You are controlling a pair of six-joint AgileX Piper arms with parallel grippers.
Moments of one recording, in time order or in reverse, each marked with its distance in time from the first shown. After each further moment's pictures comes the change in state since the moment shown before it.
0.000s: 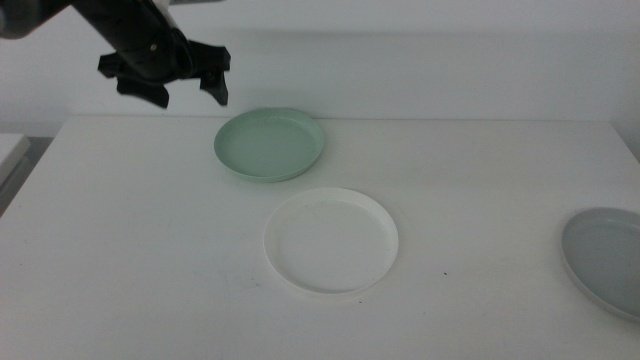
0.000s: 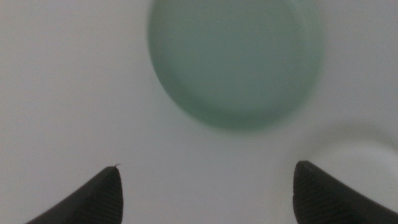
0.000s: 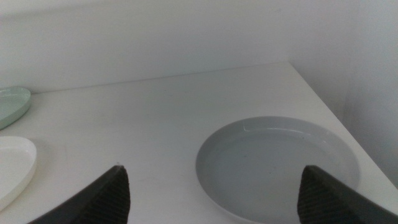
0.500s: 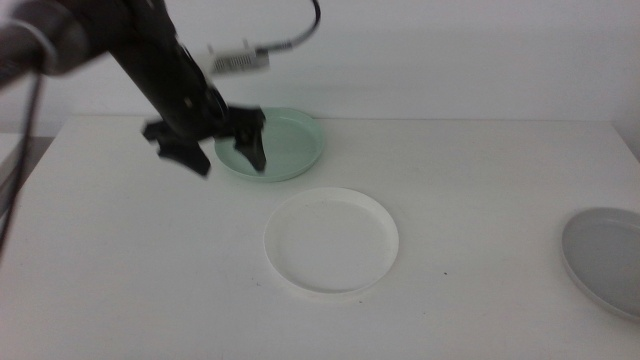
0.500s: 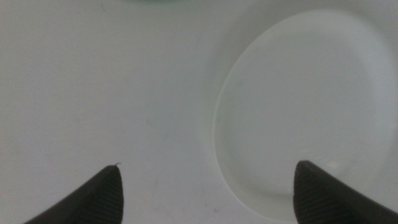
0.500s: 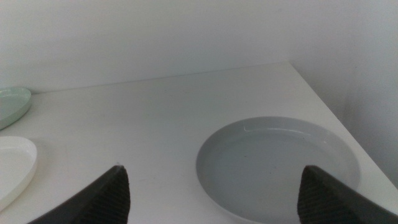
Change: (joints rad) left arm -0.049 0.037 0.123 -0.181 0.122 0.090; right arm 0.000 0.000 0.000 0.000 0.000 0.000
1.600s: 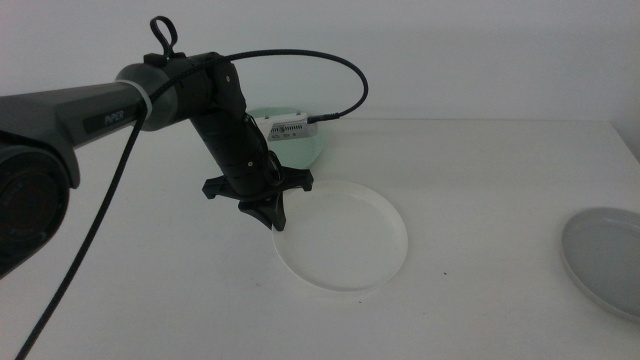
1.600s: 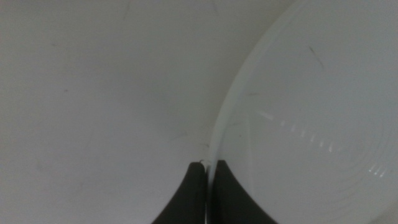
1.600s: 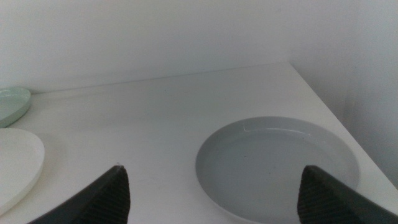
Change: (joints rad) left arm -0.111 0.187 0.030 -0.036 -0.102 -0.026; right arm 0.000 0.000 0.000 0.000 0.000 0.000
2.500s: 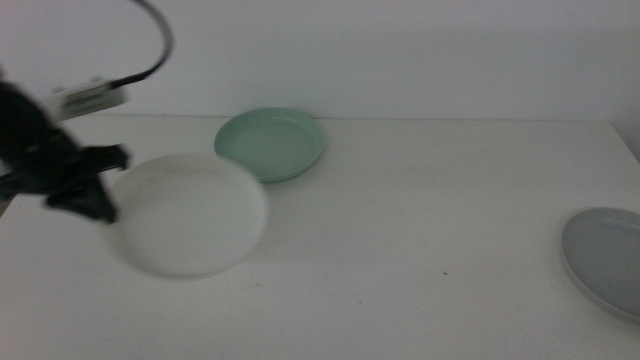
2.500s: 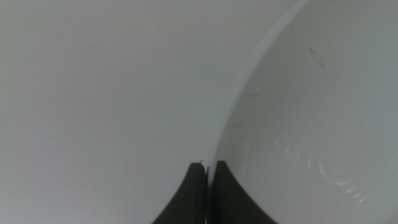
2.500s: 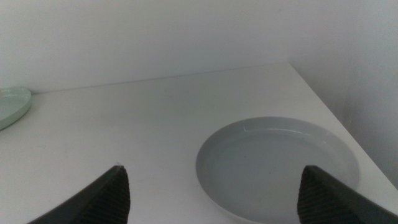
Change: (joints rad) left arm 0.456 -0.450 0.386 0.020 0.069 0.174; right arm 0.000 0.000 0.000 0.000 0.000 0.000
